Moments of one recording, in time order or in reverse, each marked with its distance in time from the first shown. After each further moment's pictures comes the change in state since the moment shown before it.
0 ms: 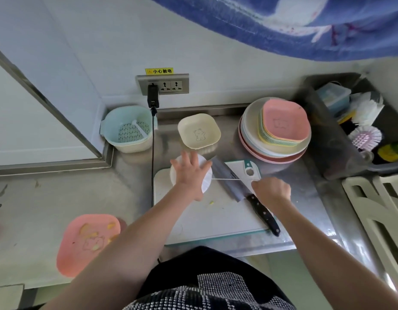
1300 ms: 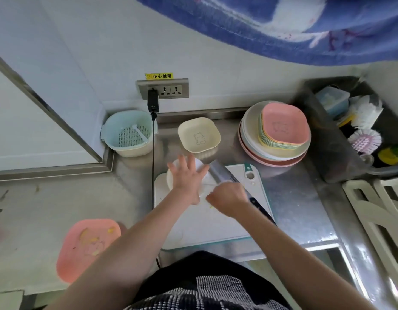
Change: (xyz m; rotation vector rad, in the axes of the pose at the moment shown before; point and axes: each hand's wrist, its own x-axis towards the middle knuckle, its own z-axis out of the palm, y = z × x) left_hand 0.000 -0.007 0.004 -0.007 0.018 -0.014; right_hand -0.022 -0.086 0.011 -0.219 0.002 -0.548
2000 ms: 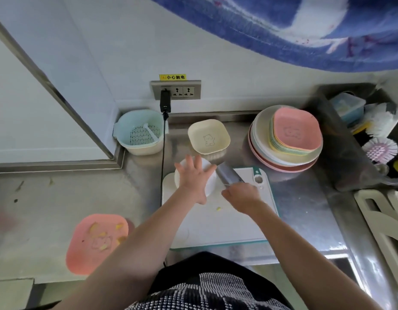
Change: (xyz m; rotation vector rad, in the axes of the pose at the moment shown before) left_hand 0.000 -0.009 -0.003 -0.068 -0.030 -0.004; right_hand 0.011 0.024 0.009 0.145 0.010 0.121
